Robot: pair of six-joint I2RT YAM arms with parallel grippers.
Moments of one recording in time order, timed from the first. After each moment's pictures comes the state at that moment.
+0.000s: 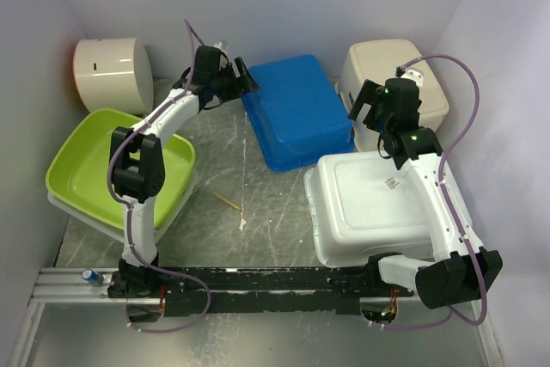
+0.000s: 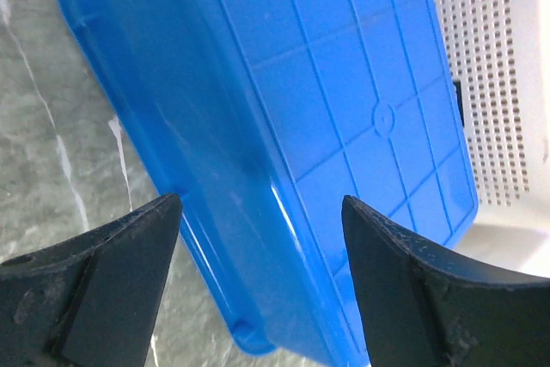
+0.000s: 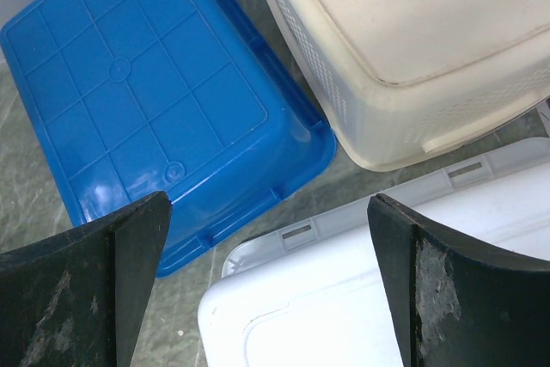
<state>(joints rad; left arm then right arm) -0.36 2.09 1.80 -0.27 0.27 -0.61 0.17 1.21 1.27 -0.55 0.26 0.38</state>
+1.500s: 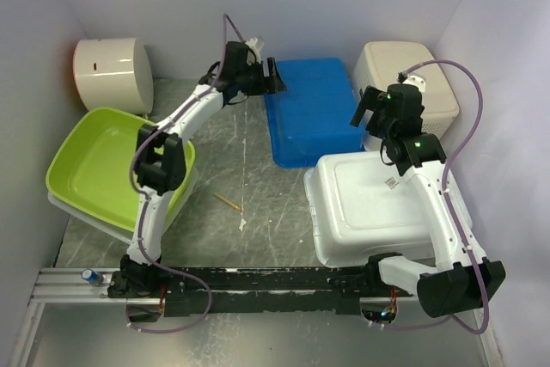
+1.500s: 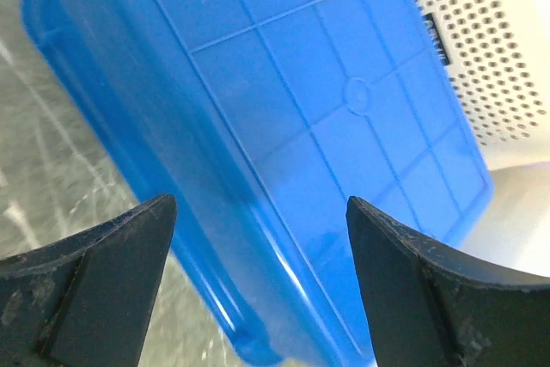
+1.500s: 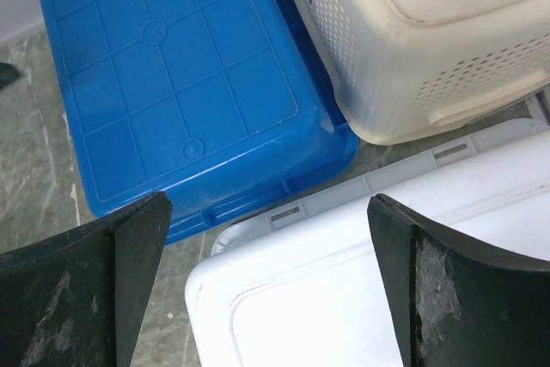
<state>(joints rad) -0.47 2.34 2.13 -0.27 0.32 -0.47 0.17 1.16 1.25 -0.61 0.27 0.38</state>
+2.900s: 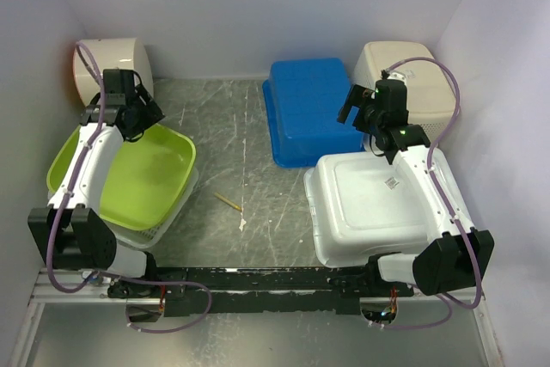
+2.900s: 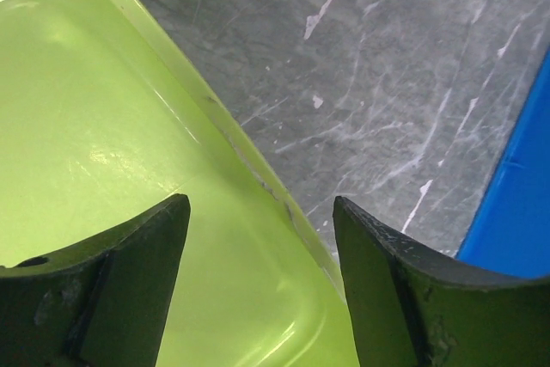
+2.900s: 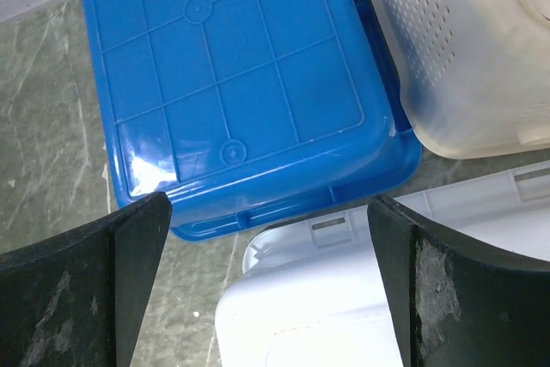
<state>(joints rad) 0.00 1.45 1.35 -0.71 -0.17 -0.57 0.17 1.29 1.22 -0.48 0.12 0.39</state>
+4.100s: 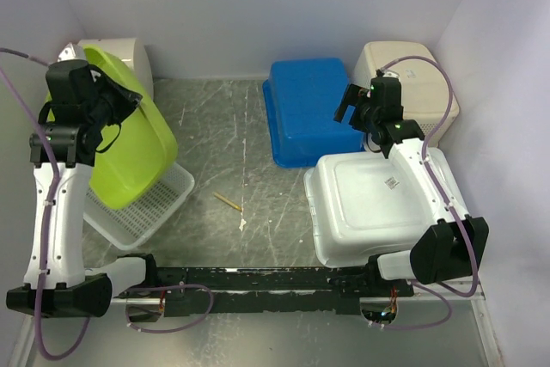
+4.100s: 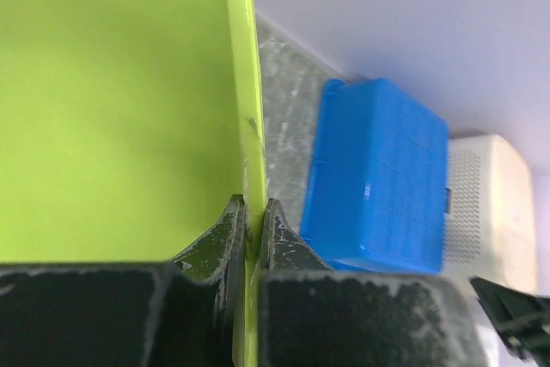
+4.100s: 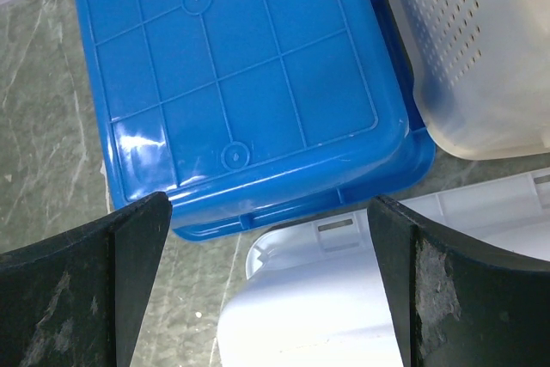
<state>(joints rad) 0.00 1.15 1.54 -0.82 -0.04 -0.69 0.17 1.36 1.24 -0.47 0.09 0.40</state>
